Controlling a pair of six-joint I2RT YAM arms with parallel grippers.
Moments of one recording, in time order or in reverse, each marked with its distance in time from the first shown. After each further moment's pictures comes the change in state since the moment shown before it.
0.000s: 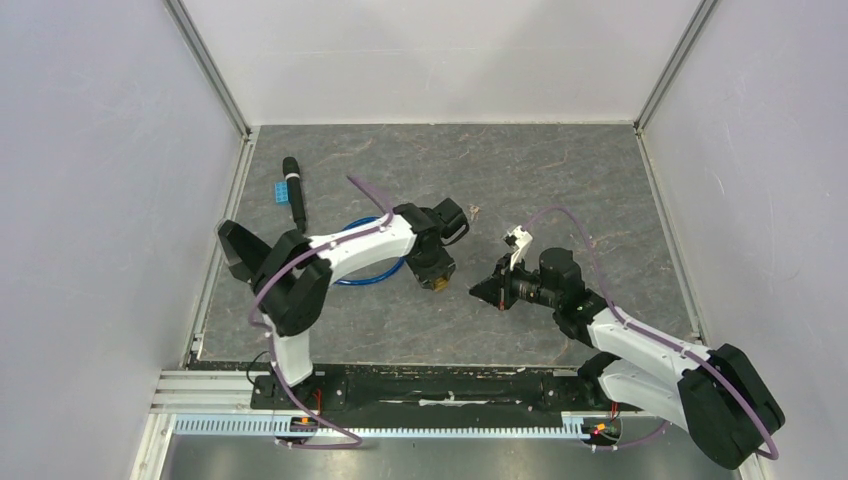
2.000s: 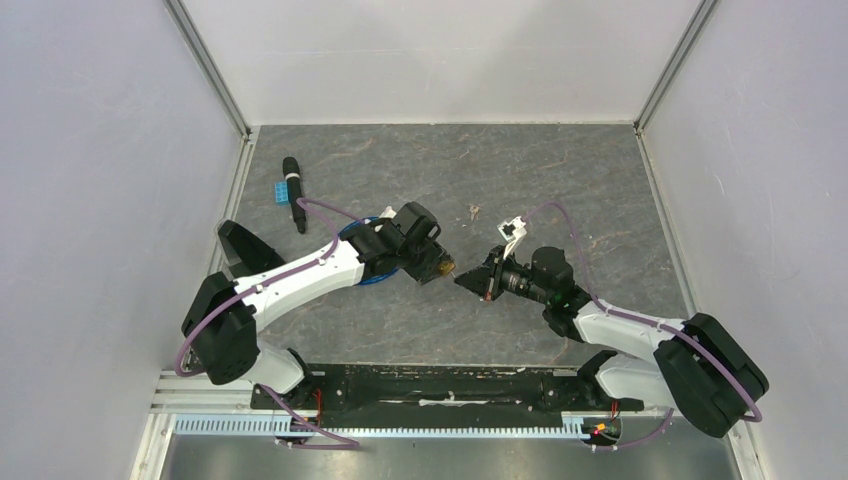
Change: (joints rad) left arm -0.010 -0.444 -0.296 0.332 0.012 -0.187; right arm 0.052 0.164 -0.013 0.361 0.043 0.243
